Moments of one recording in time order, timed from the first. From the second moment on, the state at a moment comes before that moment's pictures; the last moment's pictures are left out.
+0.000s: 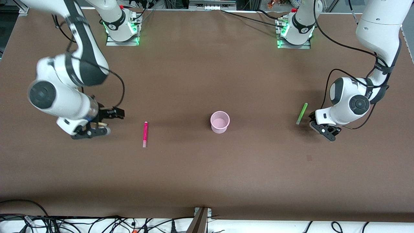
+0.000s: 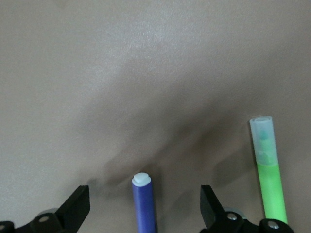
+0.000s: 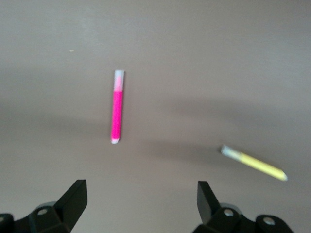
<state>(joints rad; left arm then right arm) 0.16 0.52 -0.08 -2.06 0.20 2.53 0.66 0.12 0.46 0.09 -1.62 0.00 1.97 0.05</state>
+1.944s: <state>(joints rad) 0.13 0.50 -0.41 -1.63 -0.18 1.92 0.86 0.21 0.68 0.09 -1.73 0.08 2.23 0.24</state>
